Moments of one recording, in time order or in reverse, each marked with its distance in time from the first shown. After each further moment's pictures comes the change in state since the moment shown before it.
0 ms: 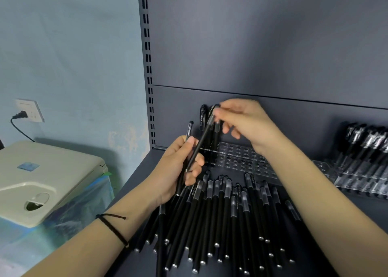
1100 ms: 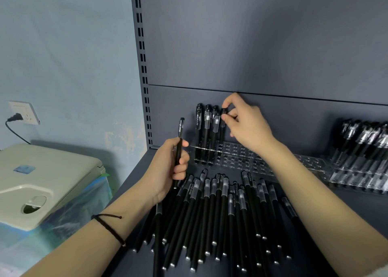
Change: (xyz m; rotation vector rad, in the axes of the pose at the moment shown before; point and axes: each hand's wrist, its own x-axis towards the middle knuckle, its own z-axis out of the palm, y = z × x) left_hand 0.008 -0.002 -0.009 0.016 0.169 -0.079; right_hand 0.009 0.029 -0.013 -0.670 0.135 -0.185
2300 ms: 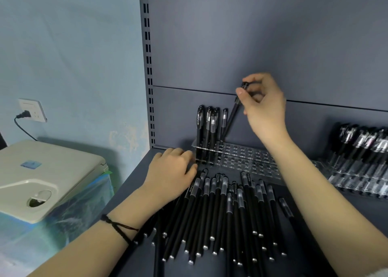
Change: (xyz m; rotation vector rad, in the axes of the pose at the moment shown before) left_hand -0.003 -0.016 -0.012 1.735 0.100 0.454; right_hand 0.004 -0.016 -0.024 0.494 0.427 -0.039
